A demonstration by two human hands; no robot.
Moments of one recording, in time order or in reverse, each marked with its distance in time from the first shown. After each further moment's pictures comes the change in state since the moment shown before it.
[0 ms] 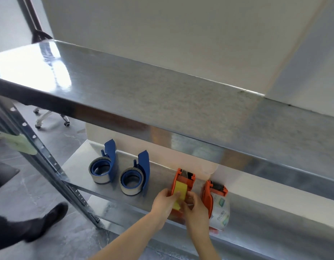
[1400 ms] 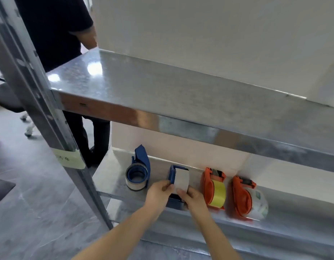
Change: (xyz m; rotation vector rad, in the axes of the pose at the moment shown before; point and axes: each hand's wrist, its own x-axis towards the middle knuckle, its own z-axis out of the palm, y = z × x) left_hand 0.019 0.006 -0.171 0.276 -0.060 0.262; right_hand -0.028 -0.095 0.107 0.442 -0.202 0.085
